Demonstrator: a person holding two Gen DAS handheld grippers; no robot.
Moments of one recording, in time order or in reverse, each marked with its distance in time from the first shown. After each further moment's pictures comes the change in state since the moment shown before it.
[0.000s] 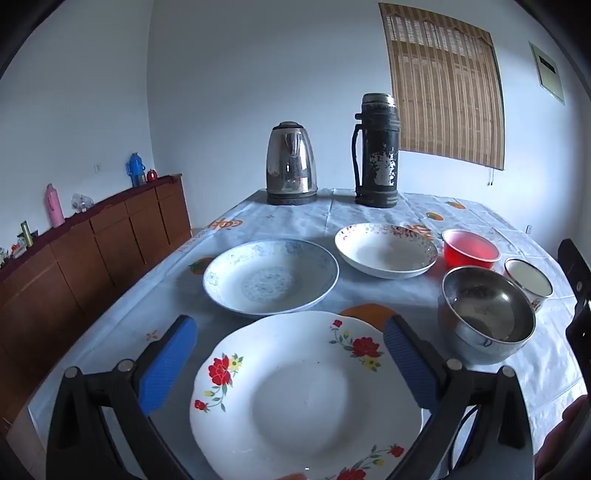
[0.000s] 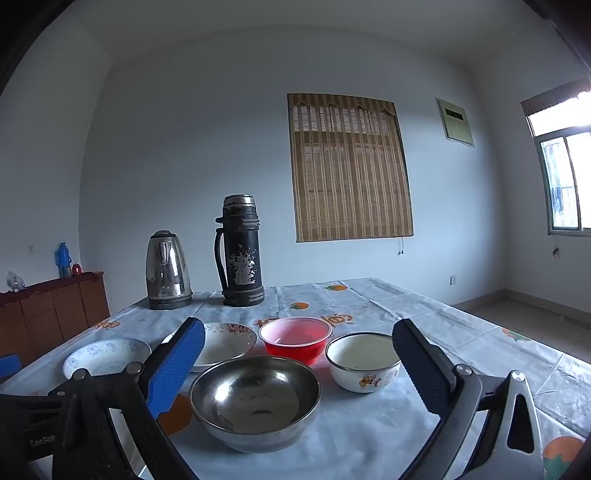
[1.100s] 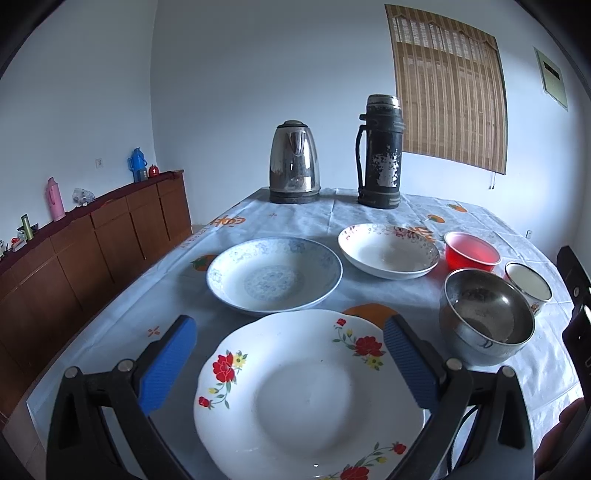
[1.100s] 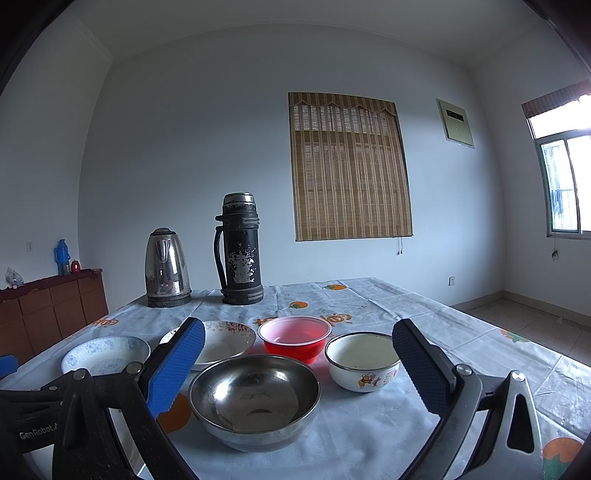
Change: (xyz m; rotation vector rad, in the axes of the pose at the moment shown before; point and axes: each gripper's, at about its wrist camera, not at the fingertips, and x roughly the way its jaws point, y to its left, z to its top) left arm 0.000 0.006 0.000 -0.016 0.004 0.007; right arm -0.003 0.000 0.000 -0.018 0.010 -0.003
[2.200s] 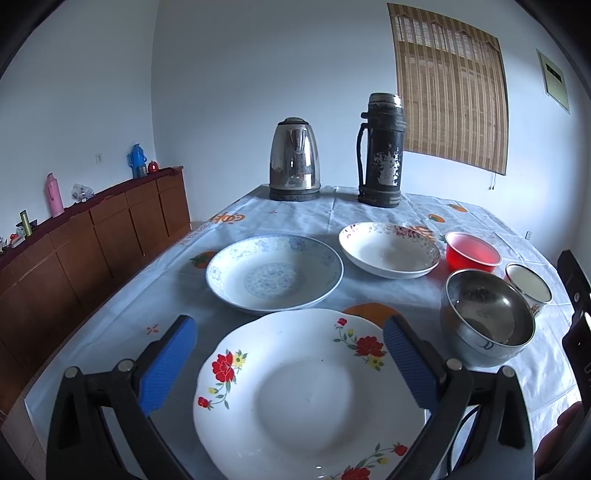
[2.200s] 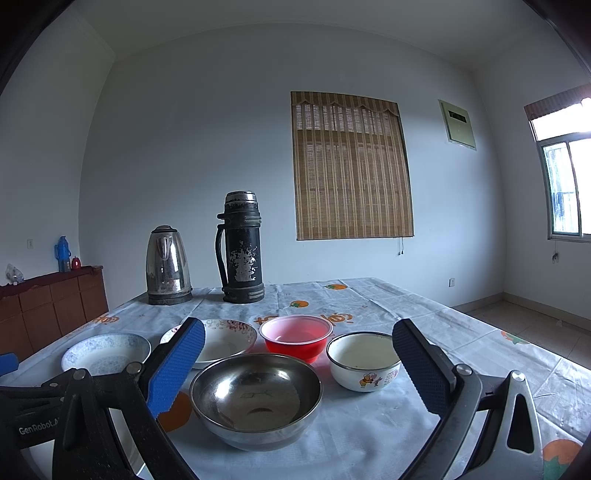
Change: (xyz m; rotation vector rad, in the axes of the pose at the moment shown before) left arm 0.003 0.003 0.001 -0.009 0.011 -0.006; right arm 0.000 0.000 -0.004 -0.006 0.005 0.001
